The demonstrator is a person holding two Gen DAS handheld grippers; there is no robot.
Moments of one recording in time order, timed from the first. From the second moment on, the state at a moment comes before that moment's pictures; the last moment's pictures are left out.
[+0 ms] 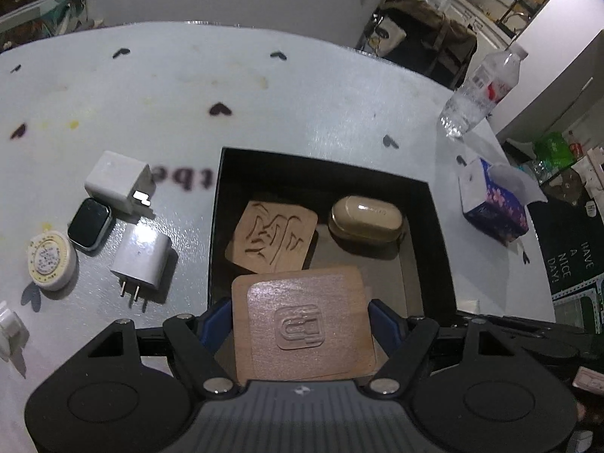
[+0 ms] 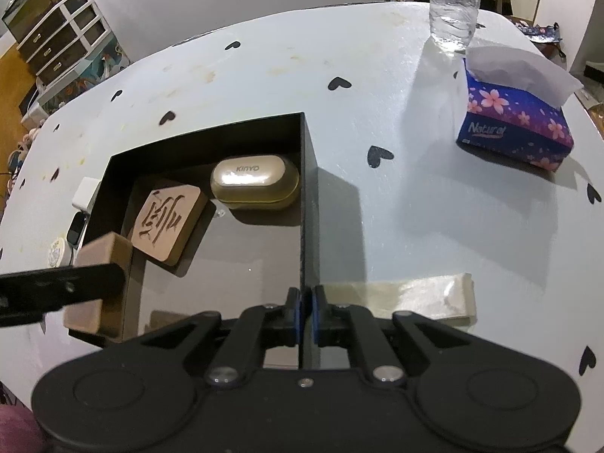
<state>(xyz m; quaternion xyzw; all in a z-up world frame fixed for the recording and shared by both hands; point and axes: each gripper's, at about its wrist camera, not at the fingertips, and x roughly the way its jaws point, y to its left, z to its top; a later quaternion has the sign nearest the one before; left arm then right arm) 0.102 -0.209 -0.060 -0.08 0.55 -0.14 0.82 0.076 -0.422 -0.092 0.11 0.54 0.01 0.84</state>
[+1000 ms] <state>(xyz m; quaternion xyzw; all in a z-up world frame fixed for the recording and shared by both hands) 0.159 -0.292 -0.110 -0.04 0.59 -0.23 0.77 0.075 -0.417 -0.091 0.11 0.54 -0.01 0.84</state>
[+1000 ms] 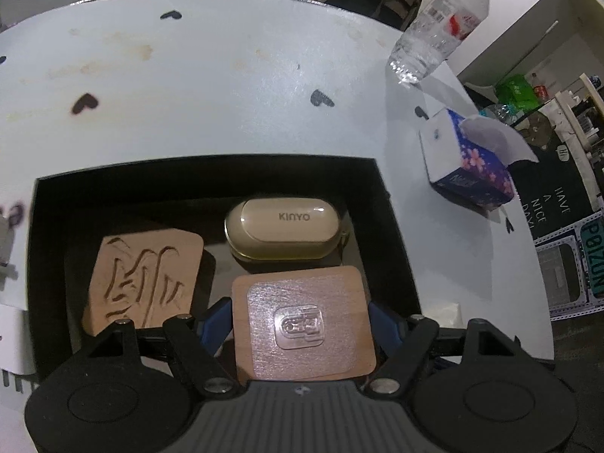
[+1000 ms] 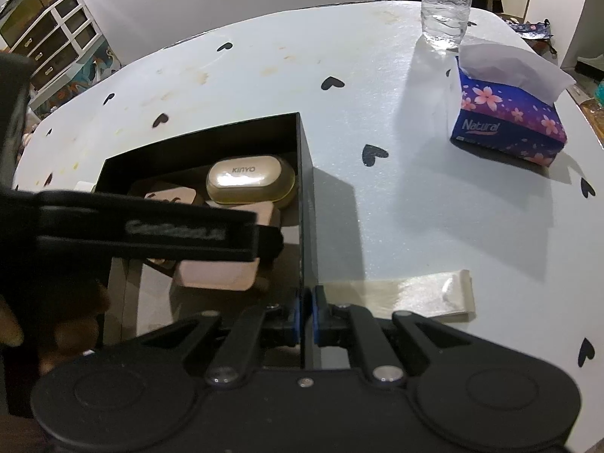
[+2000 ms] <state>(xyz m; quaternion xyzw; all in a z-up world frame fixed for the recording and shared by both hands) 0.147 -0.269 -0.071 -0.07 0.56 -0.23 0.79 0.073 -0.418 -0.091 0.12 0.53 -0.02 0.84</state>
